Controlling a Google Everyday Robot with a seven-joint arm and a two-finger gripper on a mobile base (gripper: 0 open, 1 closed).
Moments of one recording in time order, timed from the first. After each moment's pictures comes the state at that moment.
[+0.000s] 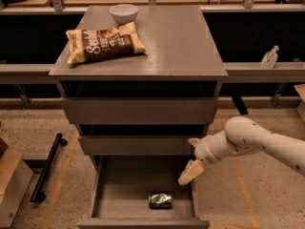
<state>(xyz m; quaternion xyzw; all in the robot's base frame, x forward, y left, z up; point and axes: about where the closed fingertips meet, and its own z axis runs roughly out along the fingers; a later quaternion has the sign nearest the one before) 0.535 -0.128 0.538 -0.54 0.78 0.22 0.24</state>
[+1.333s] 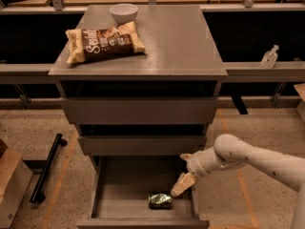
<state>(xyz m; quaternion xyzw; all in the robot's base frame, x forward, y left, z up) 0.530 -0.108 0.444 -0.51 0.78 0.28 0.23</state>
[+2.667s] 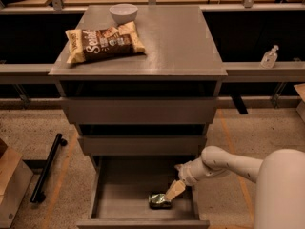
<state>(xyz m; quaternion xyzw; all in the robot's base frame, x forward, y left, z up) 0.544 -0.089 0.332 -0.48 0.80 0.30 0.20</state>
